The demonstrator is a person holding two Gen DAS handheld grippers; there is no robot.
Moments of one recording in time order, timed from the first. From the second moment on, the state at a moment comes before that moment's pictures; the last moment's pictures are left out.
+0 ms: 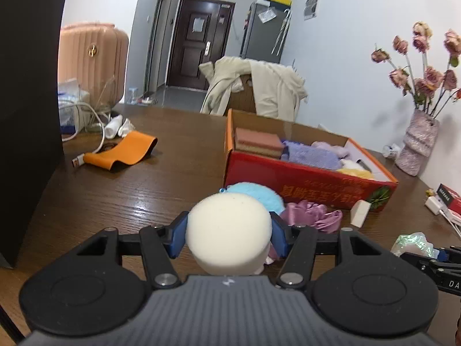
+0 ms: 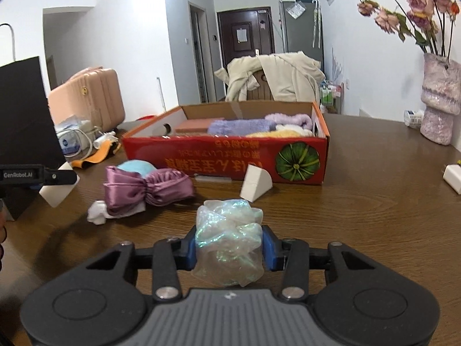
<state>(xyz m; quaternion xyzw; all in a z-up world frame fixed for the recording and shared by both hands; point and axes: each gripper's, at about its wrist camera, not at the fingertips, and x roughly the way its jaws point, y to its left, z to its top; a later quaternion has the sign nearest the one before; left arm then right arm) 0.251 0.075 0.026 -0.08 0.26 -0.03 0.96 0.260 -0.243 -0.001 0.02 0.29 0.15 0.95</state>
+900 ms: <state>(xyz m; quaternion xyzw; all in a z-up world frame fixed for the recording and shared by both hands) 0.497 0.008 0.059 0.07 0.30 -0.13 0.94 0.430 -0.202 0.063 -0.01 0.27 0.24 0.93</state>
